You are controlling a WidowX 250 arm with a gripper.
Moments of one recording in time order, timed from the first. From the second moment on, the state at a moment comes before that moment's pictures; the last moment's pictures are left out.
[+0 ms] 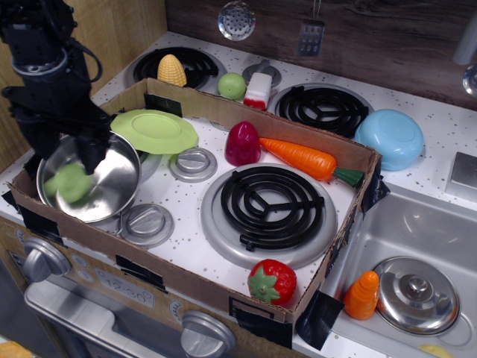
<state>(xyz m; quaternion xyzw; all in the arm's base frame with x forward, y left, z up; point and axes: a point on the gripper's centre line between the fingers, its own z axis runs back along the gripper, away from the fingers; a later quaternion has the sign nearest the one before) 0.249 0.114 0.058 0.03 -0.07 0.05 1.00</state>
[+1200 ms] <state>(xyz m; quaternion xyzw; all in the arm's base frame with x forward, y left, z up) 0.259 0.113 0.069 0.02 -0.06 0.02 1.00</state>
